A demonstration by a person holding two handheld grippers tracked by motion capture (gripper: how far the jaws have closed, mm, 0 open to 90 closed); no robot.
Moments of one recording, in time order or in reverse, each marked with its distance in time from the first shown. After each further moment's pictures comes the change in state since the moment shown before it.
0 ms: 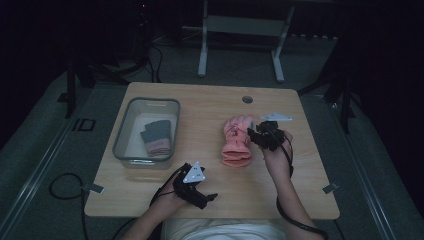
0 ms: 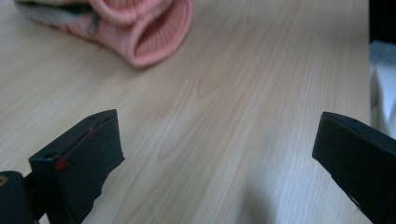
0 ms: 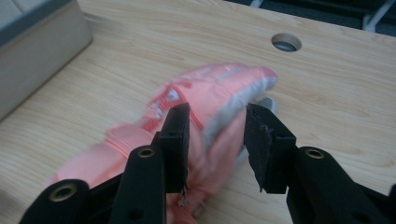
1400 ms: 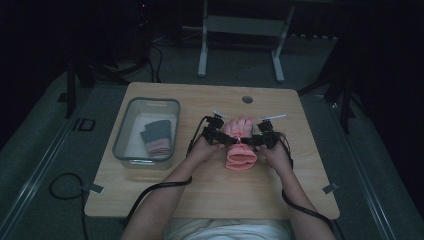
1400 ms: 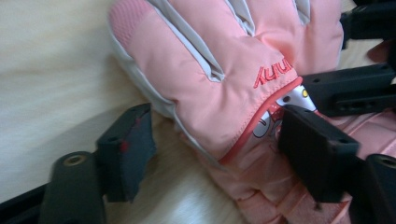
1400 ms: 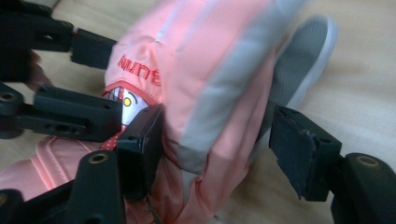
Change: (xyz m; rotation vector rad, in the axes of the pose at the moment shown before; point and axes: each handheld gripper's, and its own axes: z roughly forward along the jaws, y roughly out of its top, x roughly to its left) left arm 0.131 0.091 0.121 0.186 -0.027 -0.578; right arm -0.045 -0.026 0.081 0.261 0.259 0.144
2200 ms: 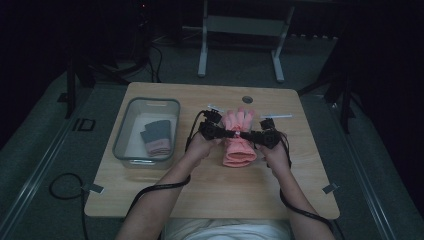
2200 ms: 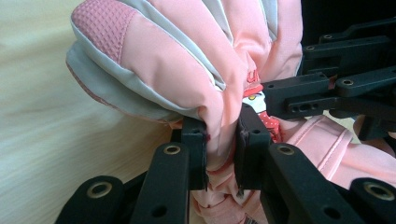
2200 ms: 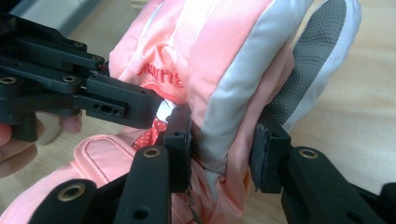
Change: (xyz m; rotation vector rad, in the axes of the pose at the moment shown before) left arm -0.028 0.010 -0.061 -0.111 -0.015 0.097; right arm 0.032 0.005 -0.033 -0.171 0.096 -0.004
